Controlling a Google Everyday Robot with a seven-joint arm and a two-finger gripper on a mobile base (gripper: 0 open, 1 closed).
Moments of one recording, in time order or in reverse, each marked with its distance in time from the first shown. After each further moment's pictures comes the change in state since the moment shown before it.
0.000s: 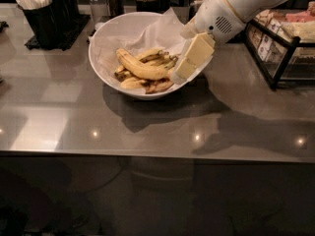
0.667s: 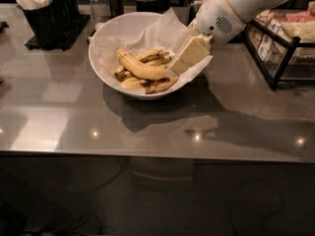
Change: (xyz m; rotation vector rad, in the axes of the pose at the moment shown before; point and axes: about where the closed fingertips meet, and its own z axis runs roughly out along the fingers) arm 0.000 0.000 0.000 -0.001 0.000 0.000
